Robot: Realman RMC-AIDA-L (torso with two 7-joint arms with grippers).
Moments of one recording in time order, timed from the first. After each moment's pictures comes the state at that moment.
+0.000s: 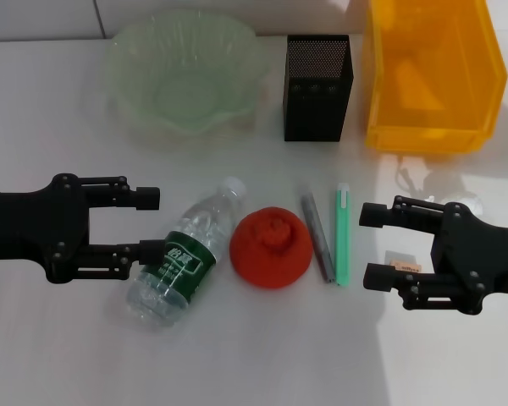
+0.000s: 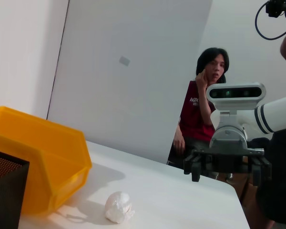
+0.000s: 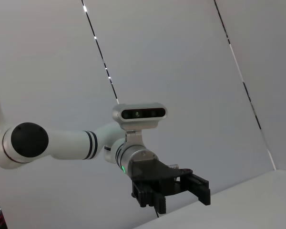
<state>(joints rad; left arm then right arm) -0.47 -2.00 0.64 0.74 2.02 1.98 -1.37 0.42 2.08 -0.64 -0.52 -1.91 -1.95 1.20</state>
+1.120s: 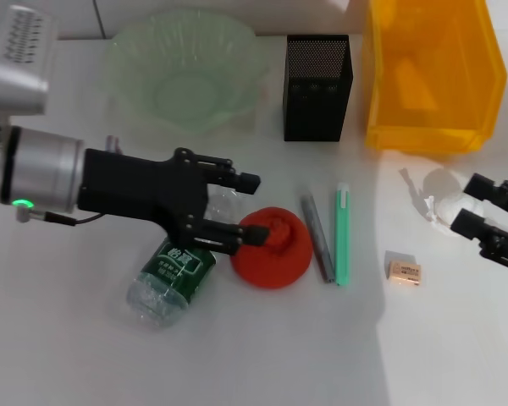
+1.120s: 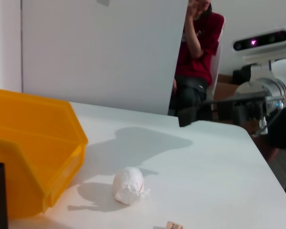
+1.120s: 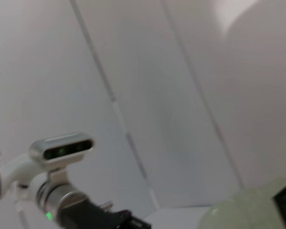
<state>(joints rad) -0.65 -2.07 0.90 0.75 2.04 1.69 -1.39 0.25 2.08 -0.35 -0.48 -1.90 -1.89 1.19</state>
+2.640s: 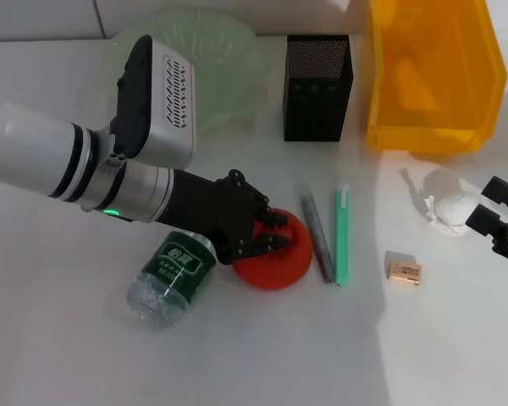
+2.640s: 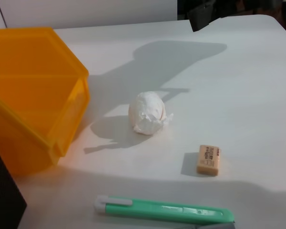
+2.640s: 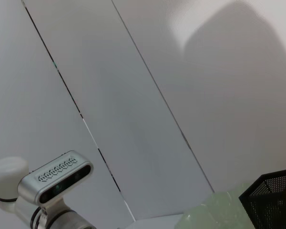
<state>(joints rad) -0.64 -2.07 1.43 0.83 1.96 1.27 -1.43 0.23 2.08 -0.30 -0.44 -1.90 -1.86 1.19</state>
